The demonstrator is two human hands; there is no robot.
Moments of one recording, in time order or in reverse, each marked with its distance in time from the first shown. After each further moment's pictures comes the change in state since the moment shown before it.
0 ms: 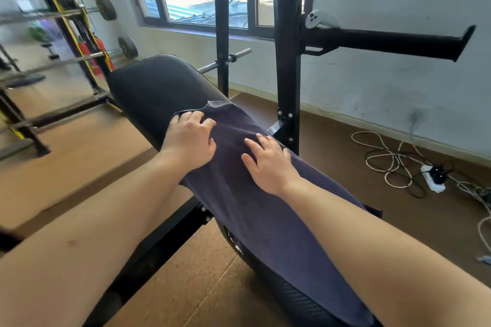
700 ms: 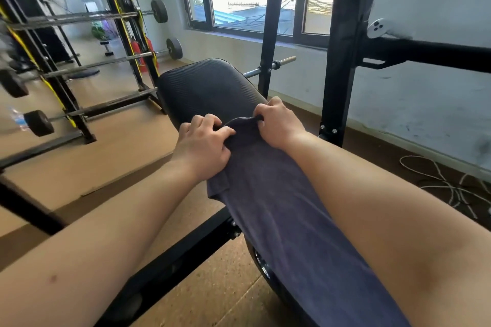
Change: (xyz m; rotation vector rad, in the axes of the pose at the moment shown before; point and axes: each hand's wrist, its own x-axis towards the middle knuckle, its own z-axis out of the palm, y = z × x) left_hand -0.006 -0.062 0.001 -0.070 0.004 -0.152; right_hand 0.143 -0.078 -0.026 -0.063 0.083 -0.175
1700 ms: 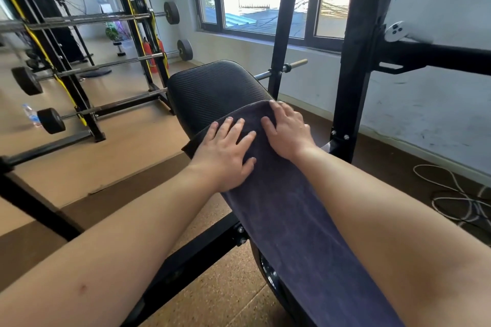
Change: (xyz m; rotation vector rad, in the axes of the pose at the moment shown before) left_hand 0.005 0.011 0.013 0.123 -0.178 0.125; right_hand 0.016 0.014 0.032 0.163 0.061 0.095
